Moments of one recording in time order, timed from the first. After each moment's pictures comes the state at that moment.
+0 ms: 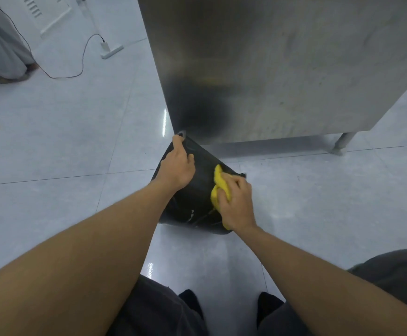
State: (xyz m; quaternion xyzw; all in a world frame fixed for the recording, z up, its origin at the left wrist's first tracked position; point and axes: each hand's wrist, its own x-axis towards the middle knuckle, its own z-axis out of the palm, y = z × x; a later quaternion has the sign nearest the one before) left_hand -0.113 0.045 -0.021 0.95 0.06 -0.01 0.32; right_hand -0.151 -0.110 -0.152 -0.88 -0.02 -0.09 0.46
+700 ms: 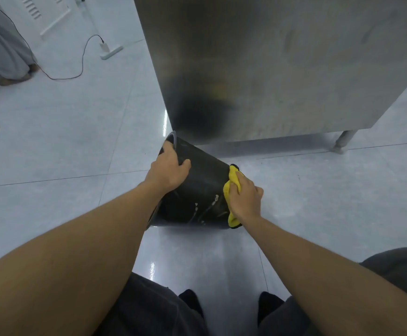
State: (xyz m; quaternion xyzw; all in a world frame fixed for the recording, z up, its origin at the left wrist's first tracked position) left_hand -0.115 0.057 -0.024 0.95 0.10 -0.05 0.30; right_hand -0.127 -0.124 -0.163 -0.89 0.12 -0.01 0.44
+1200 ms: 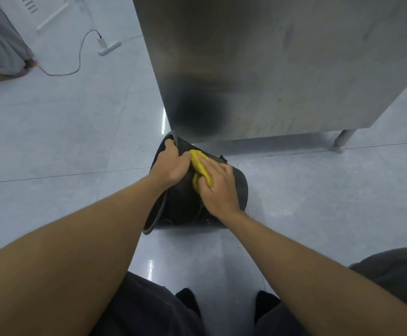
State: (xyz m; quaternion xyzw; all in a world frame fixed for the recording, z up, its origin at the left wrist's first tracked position) left_hand -0.102 0.051 -0.030 0.91 0.12 -0.06 0.38; right_hand -0.129 -0.078 -0.123 -0.88 -0.10 -0.12 0.45
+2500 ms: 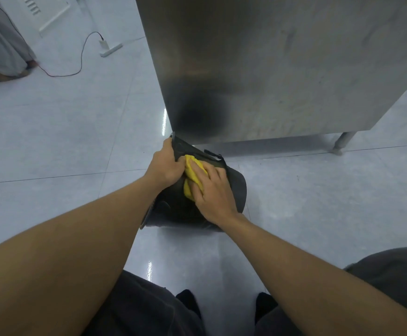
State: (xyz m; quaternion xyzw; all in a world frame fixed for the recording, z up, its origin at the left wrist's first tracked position) left_hand -0.106 0.061 -0.026 0.92 0.10 -0.04 0.37; right_hand -0.137 -0.069 -0.120 -0.92 -0.16 -0.11 0.35
